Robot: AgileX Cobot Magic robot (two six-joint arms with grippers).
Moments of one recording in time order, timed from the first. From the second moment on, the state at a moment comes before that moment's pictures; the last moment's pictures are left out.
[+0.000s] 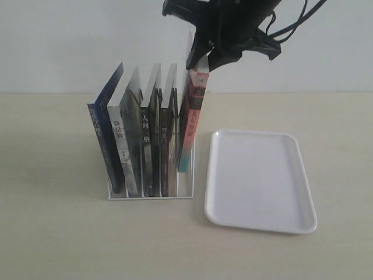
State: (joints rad) left arm -0.02 0.00 0.00 -0.02 0.33 0.10; right arm 0.51 1.82 -1.79 0.31 1.04 0.32
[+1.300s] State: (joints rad) left arm -0.02 0.00 0.00 -0.02 0.33 0.10; right arm 0.51 1.93 -1.80 0.30 1.00 0.32
